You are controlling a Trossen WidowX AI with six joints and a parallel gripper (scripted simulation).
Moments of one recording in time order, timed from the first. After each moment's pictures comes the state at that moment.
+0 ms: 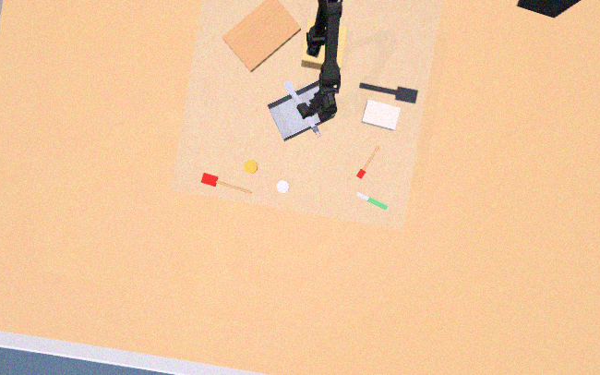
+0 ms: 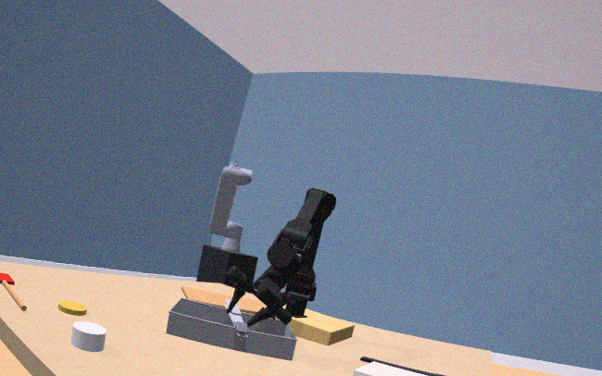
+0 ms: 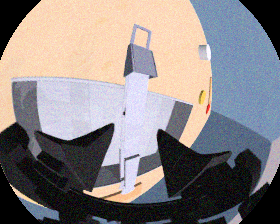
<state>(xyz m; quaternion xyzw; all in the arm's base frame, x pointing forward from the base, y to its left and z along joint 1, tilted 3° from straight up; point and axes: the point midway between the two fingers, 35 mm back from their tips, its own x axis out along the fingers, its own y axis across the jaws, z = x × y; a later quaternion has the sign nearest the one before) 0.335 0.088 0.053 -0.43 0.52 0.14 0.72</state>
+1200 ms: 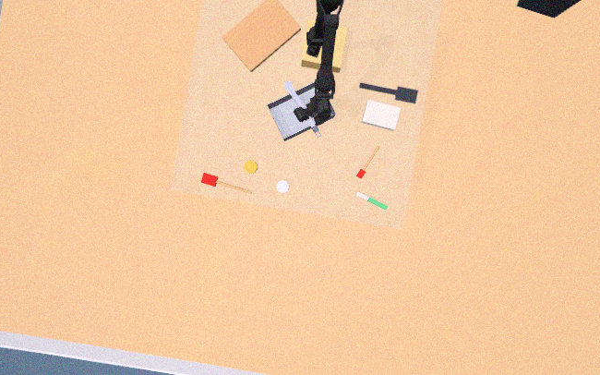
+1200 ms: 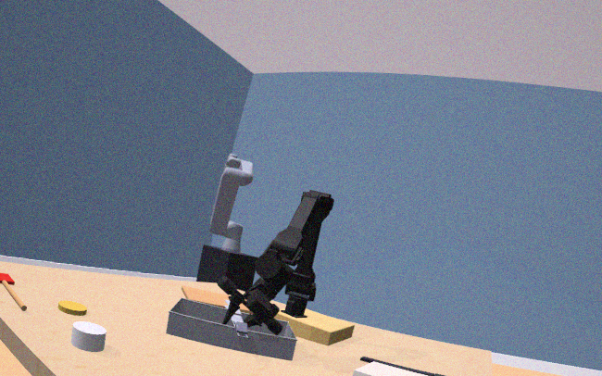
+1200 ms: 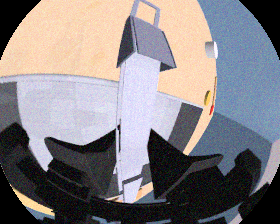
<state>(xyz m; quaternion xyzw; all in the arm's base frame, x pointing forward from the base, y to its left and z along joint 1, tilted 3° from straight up) 0.346 0.077 0.021 -0.44 0.52 0.14 0.72</state>
